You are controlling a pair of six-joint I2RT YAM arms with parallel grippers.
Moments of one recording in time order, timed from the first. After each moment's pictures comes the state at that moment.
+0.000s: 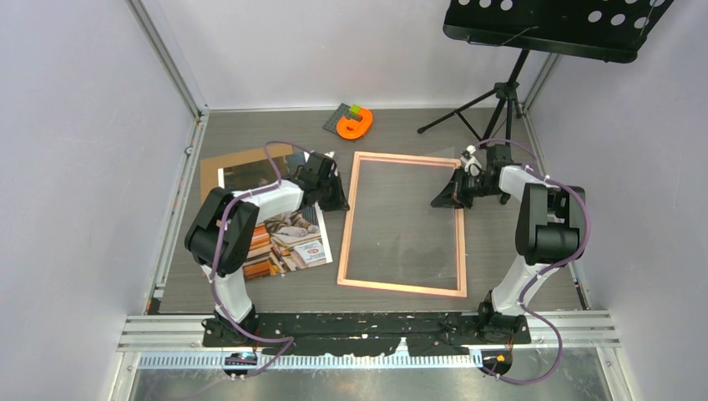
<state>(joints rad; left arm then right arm) -0.52 1.83 1.09 -0.15 0.19 -0.63 -0.10 1.78 1.06 -0.50 -0.87 0.25</state>
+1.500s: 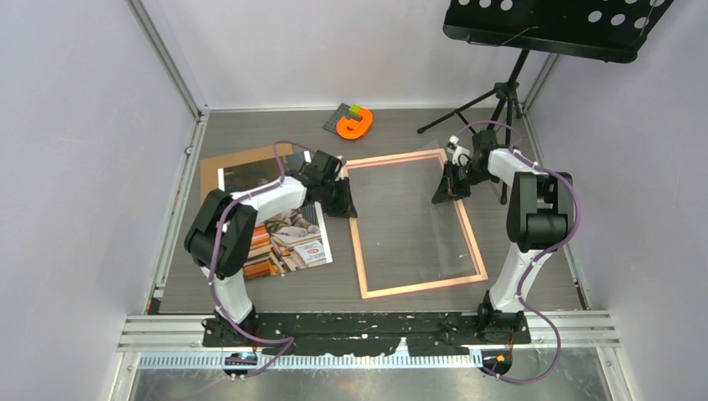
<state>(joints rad) -0.55 1.81 1.14 -0.32 0.27 -0.62 -0.03 1.91 1.28 -0.69 -0.63 -0.02</state>
